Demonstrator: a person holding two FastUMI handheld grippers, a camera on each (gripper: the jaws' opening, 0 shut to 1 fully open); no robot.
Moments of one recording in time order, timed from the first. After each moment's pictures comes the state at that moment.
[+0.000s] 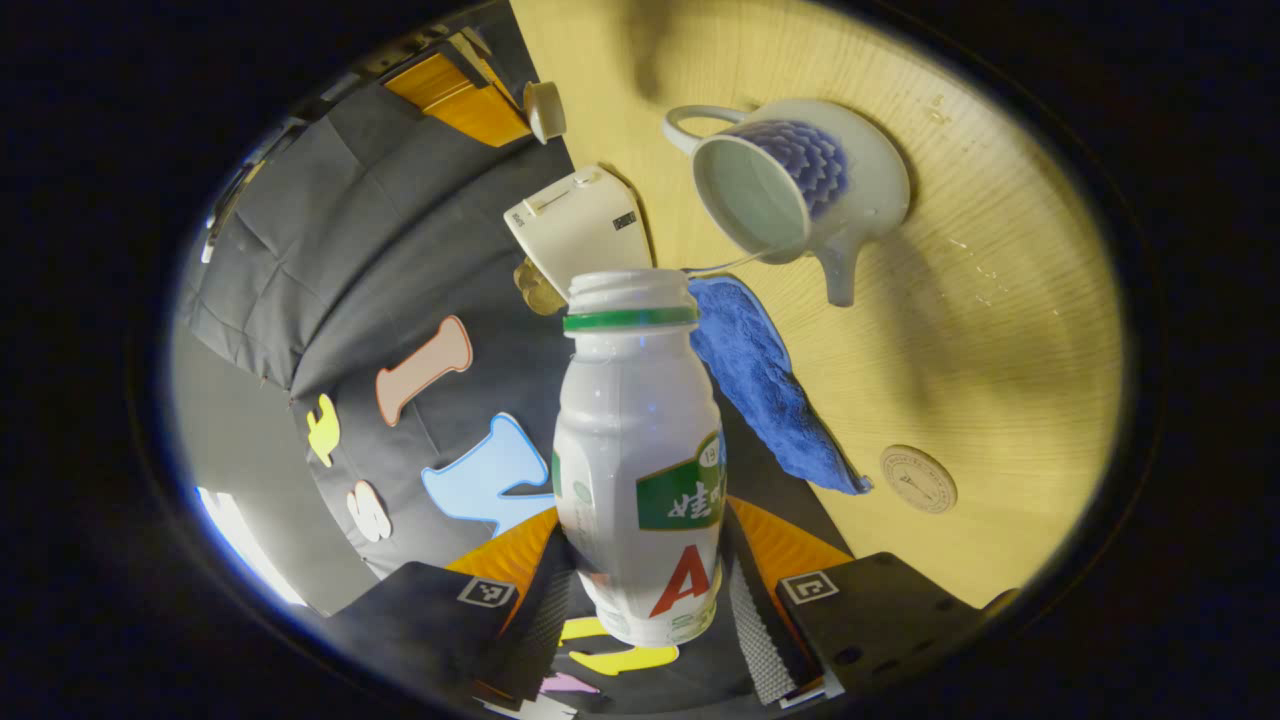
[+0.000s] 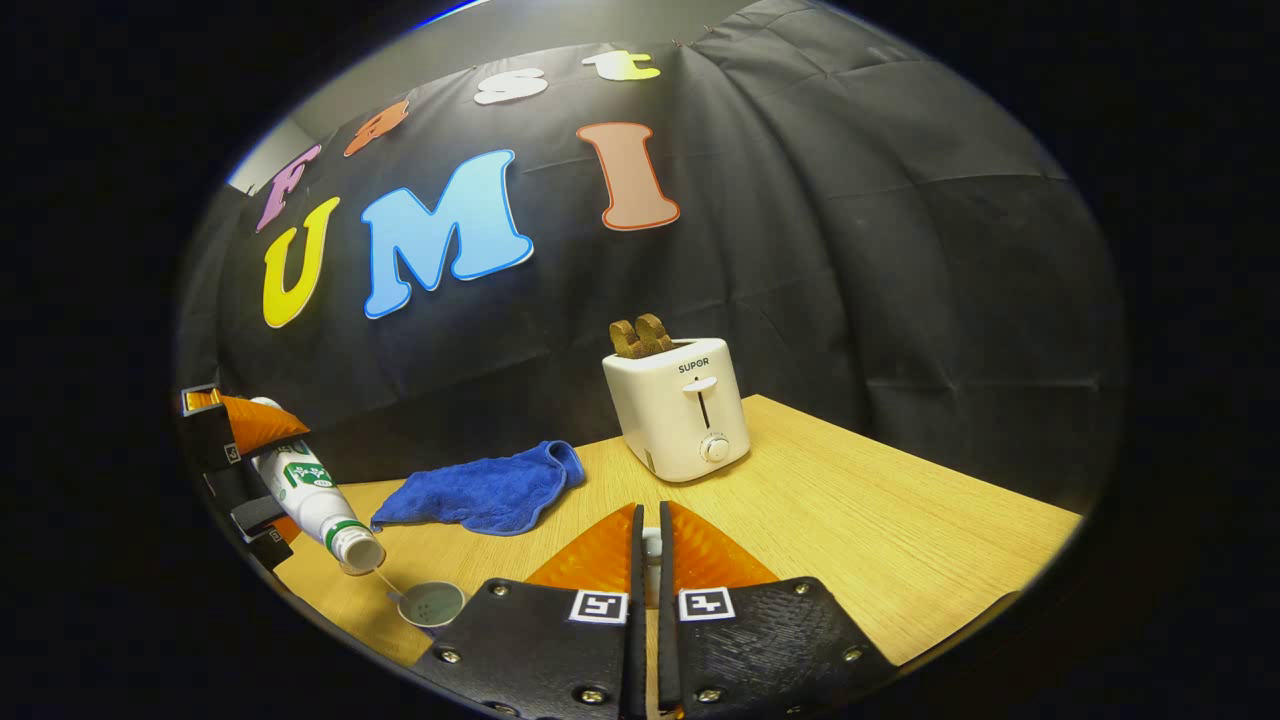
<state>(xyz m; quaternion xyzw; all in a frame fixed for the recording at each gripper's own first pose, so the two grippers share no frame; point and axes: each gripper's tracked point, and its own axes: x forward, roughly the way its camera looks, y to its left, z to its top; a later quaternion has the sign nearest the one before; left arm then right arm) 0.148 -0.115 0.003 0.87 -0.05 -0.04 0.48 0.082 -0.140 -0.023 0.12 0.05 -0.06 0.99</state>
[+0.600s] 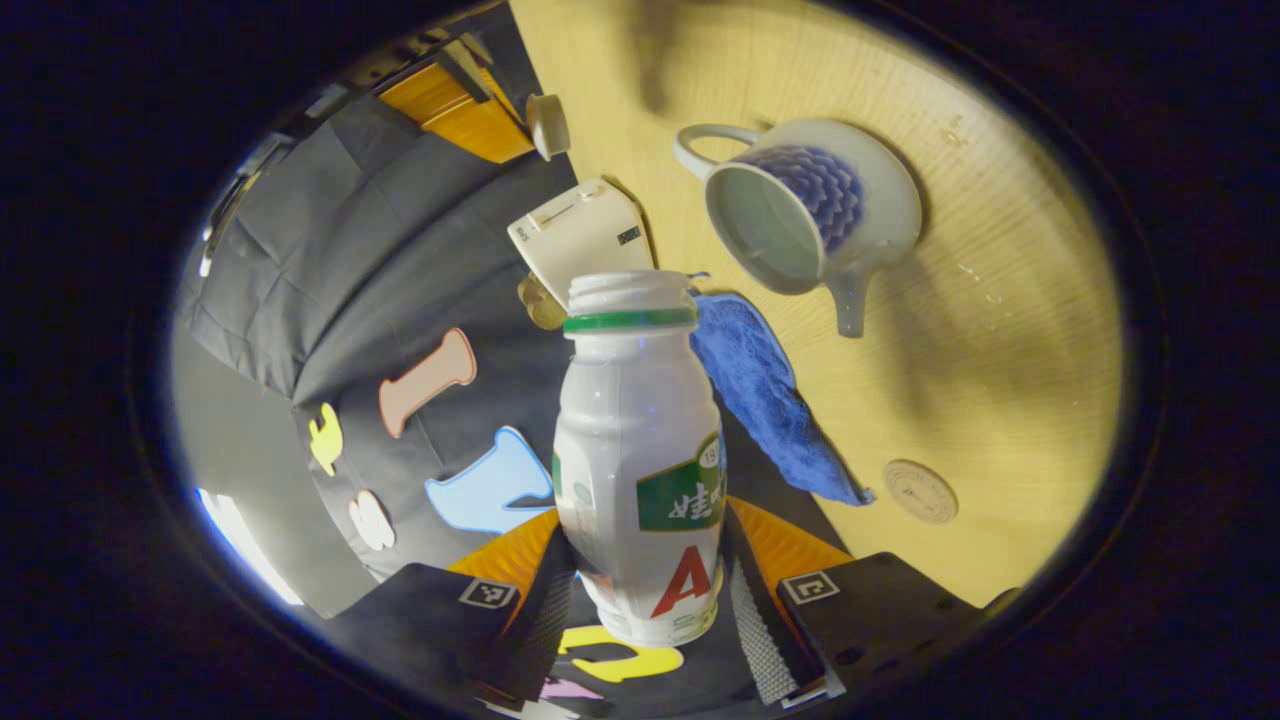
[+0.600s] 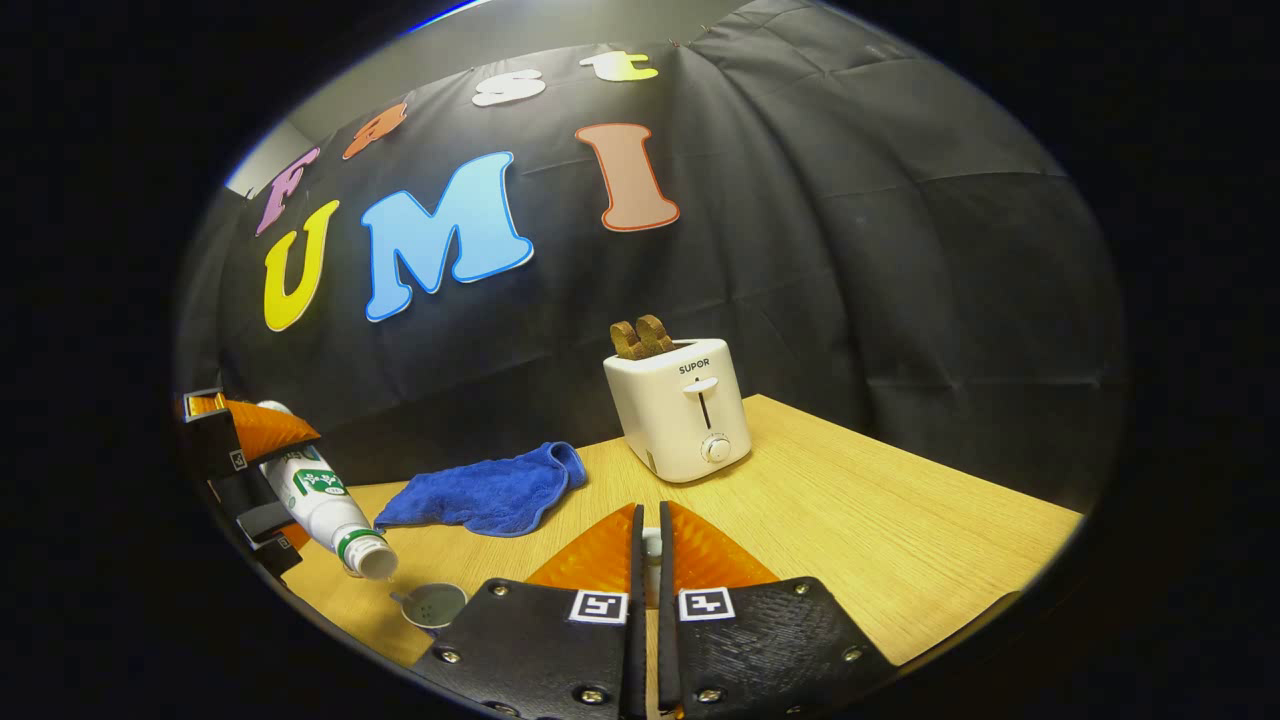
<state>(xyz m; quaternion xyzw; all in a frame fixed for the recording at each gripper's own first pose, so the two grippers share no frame) 0.146 -0.125 -0.006 0.86 -0.05 -0.05 0.51 0.081 -0.139 -0.022 0.12 0.05 -0.06 0.99</state>
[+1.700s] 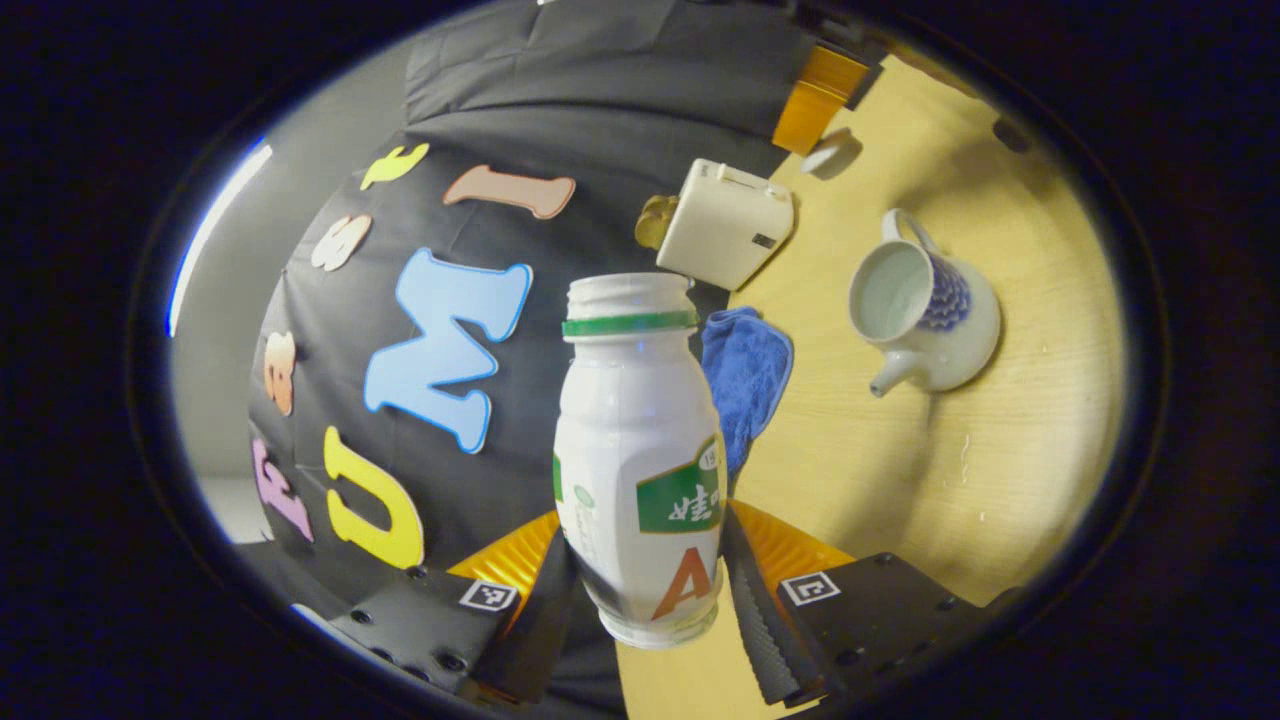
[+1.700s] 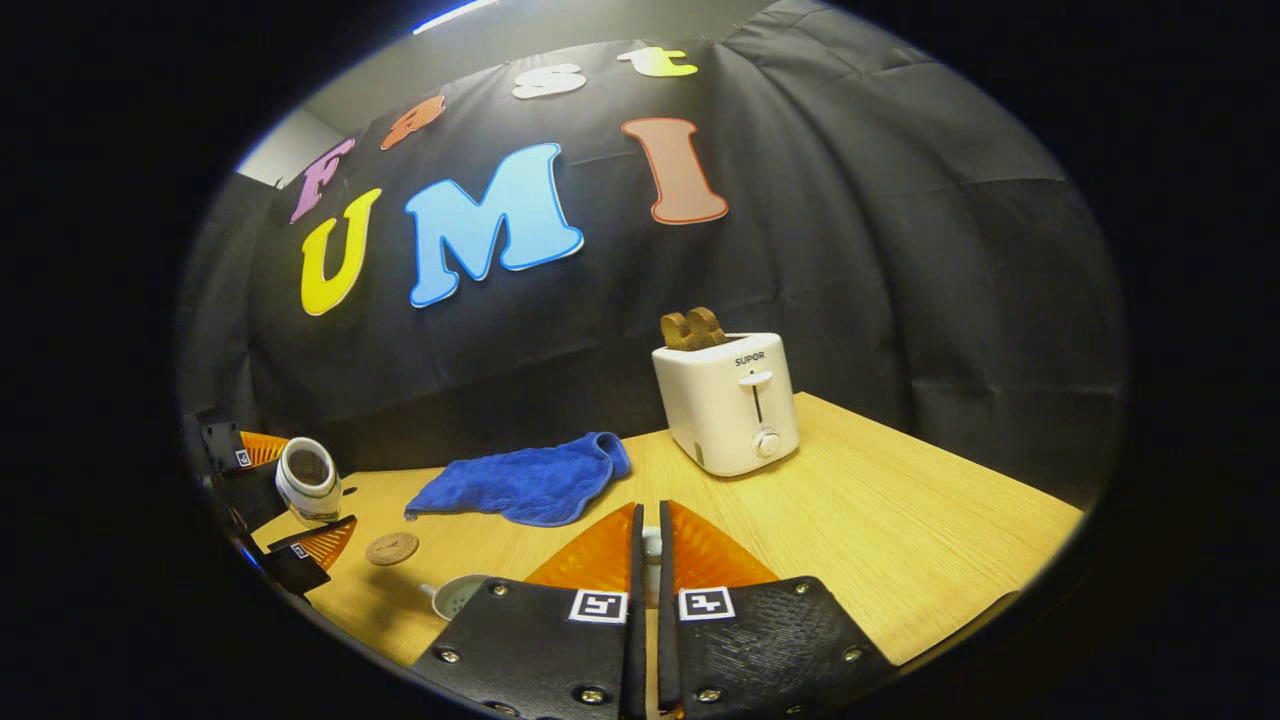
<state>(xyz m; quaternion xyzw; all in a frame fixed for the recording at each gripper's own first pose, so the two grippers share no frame) 0.139 -0.057 -0.035 0.54 0.00 -0.06 0.84 0.084 -0.098 -0.021 0.10 0.05 0.01 0.99</state>
